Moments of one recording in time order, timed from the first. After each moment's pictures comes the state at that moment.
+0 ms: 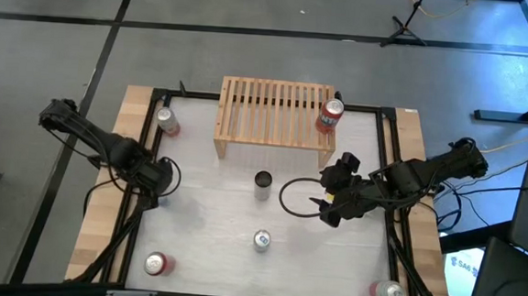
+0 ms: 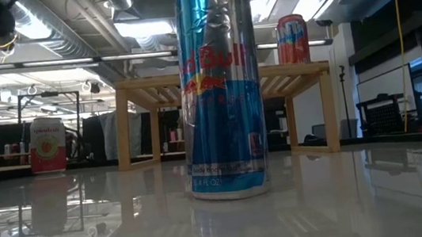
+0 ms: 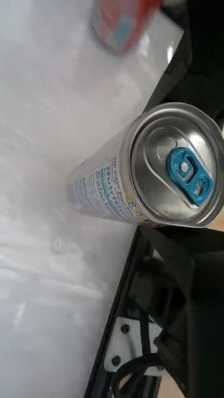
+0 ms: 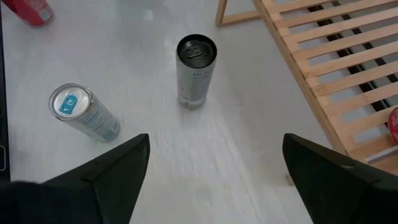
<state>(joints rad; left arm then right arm) -0.44 0.94 0.89 -1.42 0.08 -0.86 0.45 1.42 1.57 -1.18 0.49 0.62</state>
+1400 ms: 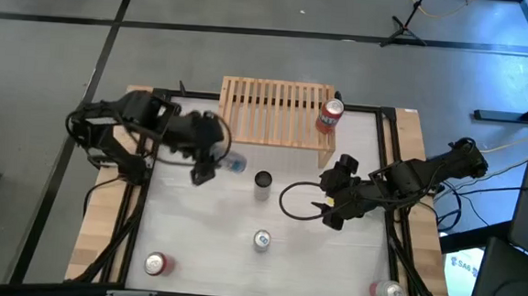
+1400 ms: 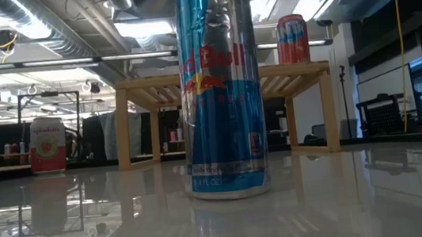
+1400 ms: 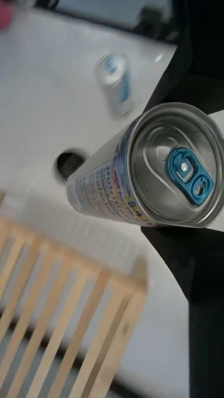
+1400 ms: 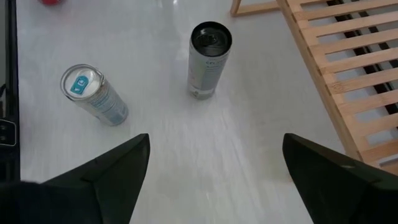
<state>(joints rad) -0.12 1.57 2.08 -1.57 -0.22 -0.51 0.45 1.42 1.57 -1.18 0.43 0.57</state>
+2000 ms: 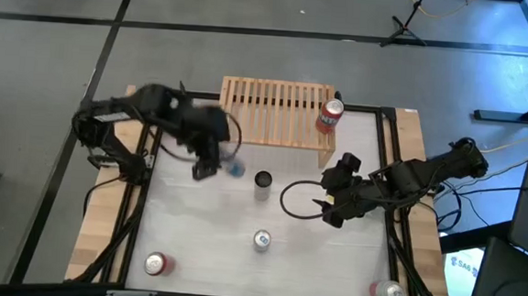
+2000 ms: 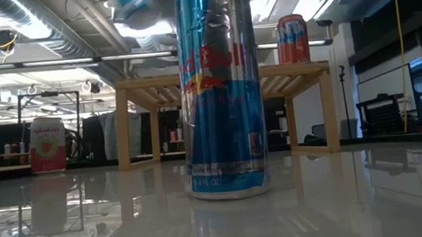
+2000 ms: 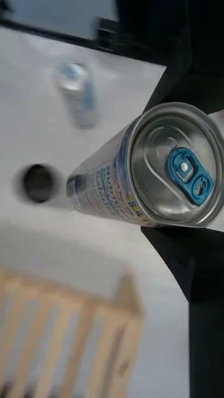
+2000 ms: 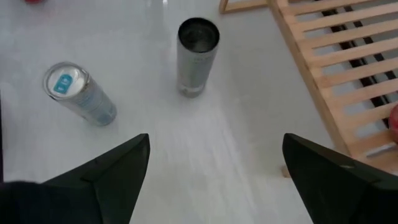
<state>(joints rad) -0.06 1.58 1.98 -1.57 -0.01 -0.38 0.45 1.42 1.55 -1.20 0.46 0.59</state>
